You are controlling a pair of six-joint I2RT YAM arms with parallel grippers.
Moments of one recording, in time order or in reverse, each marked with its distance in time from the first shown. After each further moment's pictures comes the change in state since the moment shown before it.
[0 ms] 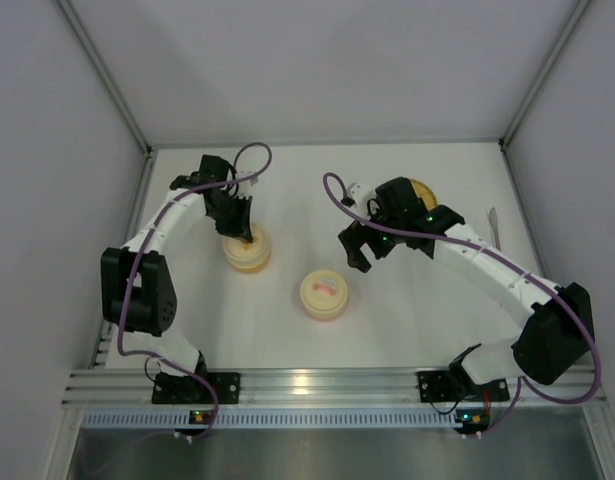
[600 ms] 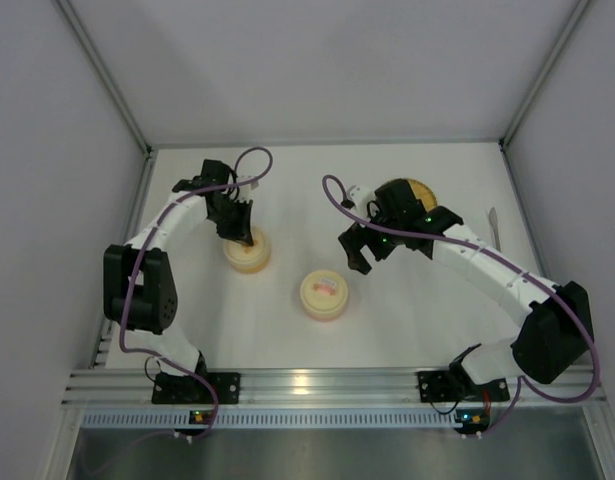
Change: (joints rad) left arm 0.004 0.014 -0.045 0.044 0.004 0.000; right arm -0.001 0.005 -0.013 0.000 -0.003 0.000
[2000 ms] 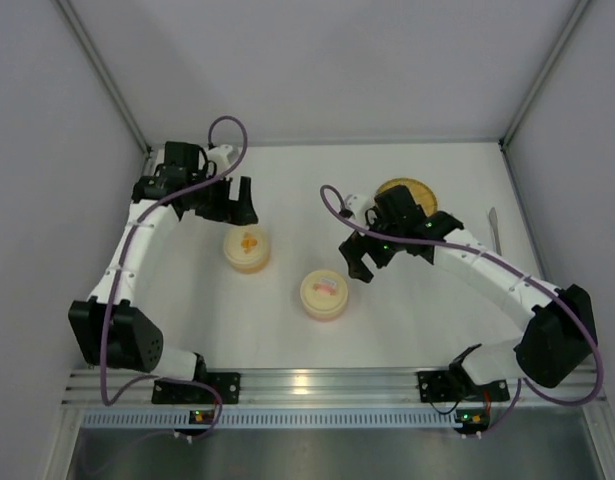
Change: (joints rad) left arm 0.034 -0.223 0.112 -0.062 0.073 0.007; right arm 0.011 -0.021 -0.029 -0.012 -0.056 -0.047
